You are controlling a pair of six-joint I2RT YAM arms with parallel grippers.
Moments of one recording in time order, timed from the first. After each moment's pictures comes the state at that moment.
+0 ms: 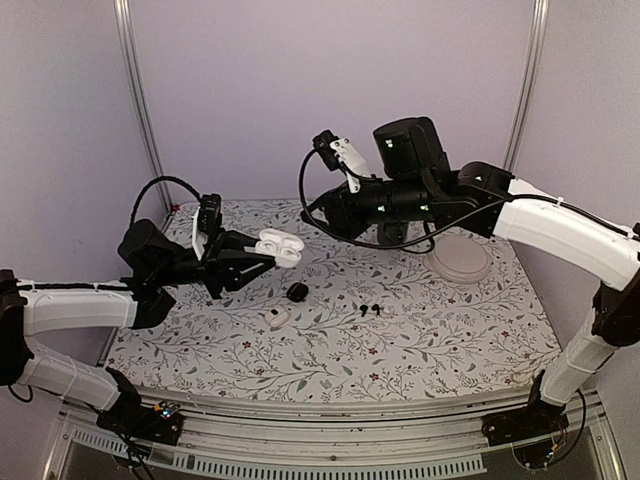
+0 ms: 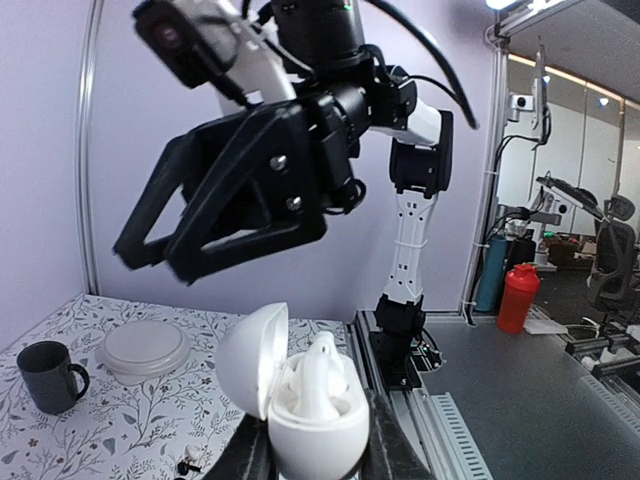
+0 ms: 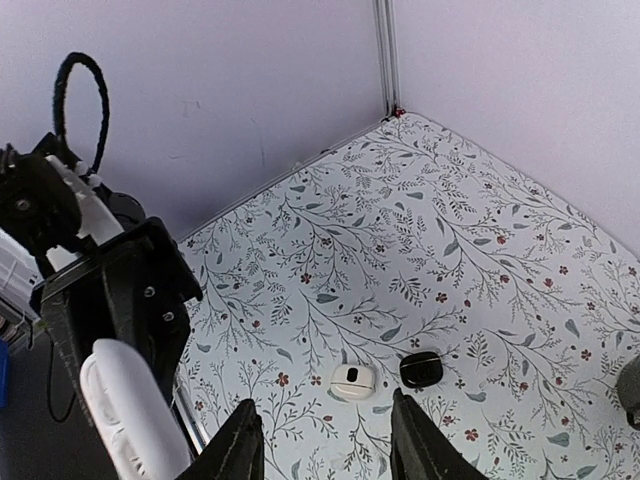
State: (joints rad) left arm -0.64 1.24 0.56 1.03 0.89 -0.35; right arm 1.03 1.58 1.65 -0.47 -0.05 0.16
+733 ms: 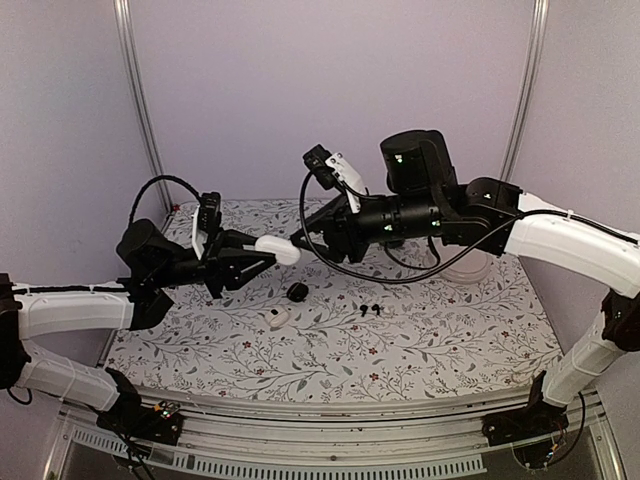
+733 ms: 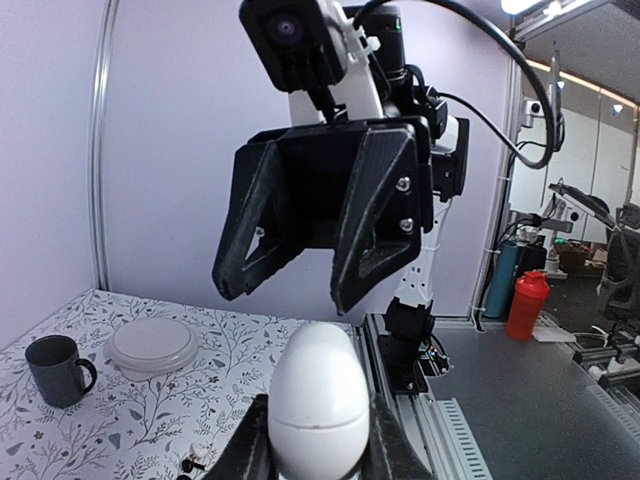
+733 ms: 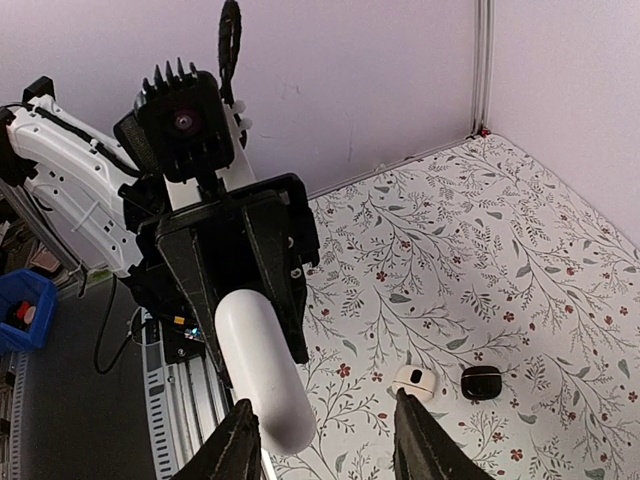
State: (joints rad) left arm -0.66 1.21 0.56 0.98 0.84 -0.34; right arm 1.07 1.55 1.56 -0.38 -0.22 0.10
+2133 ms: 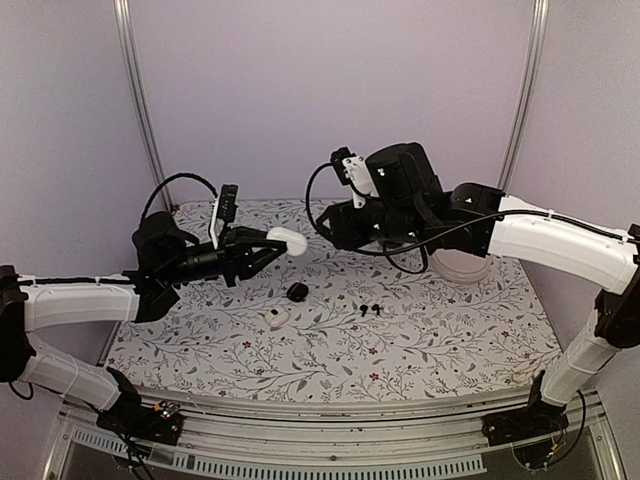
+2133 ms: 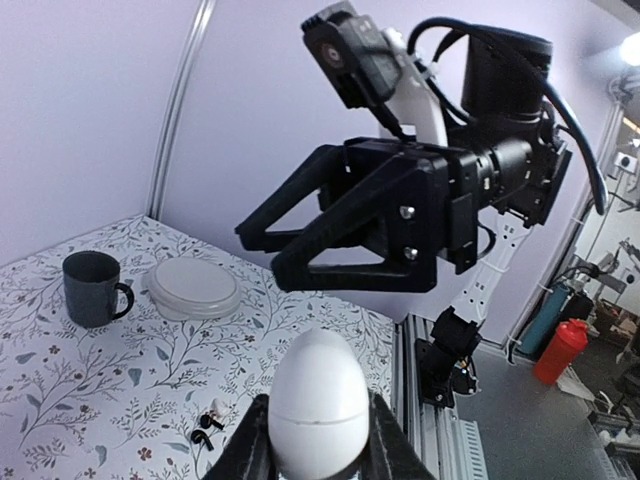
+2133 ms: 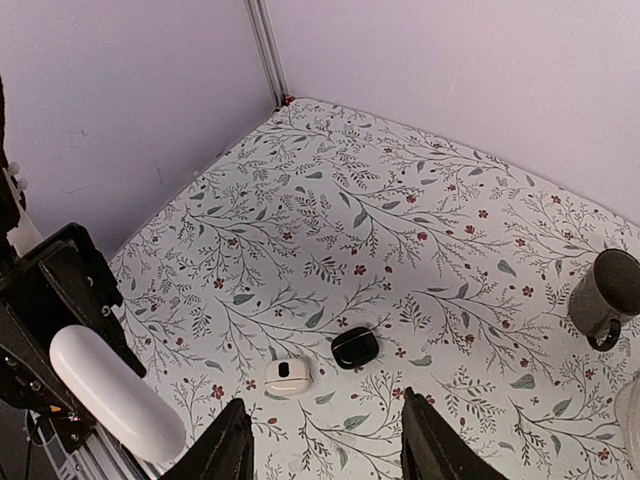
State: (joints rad) left arm -0.65 1.26 0.61 0.81 0.68 -0.40; right arm 1.05 1.61 1.55 -0.42 0.26 0.31
